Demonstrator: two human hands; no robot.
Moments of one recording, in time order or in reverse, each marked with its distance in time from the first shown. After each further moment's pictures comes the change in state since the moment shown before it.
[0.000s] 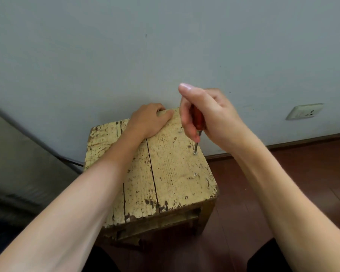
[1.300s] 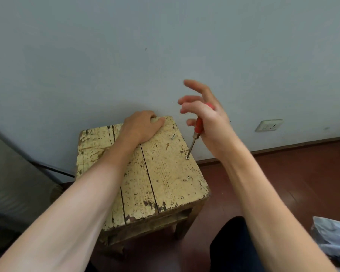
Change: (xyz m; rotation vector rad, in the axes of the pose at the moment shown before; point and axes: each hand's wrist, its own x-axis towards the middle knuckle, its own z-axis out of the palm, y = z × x) left_hand 0.005 -0.002 0.003 0.028 0.046 0.012; right_hand 0.000 -0.005 0.006 -0.072 0.361 0.140
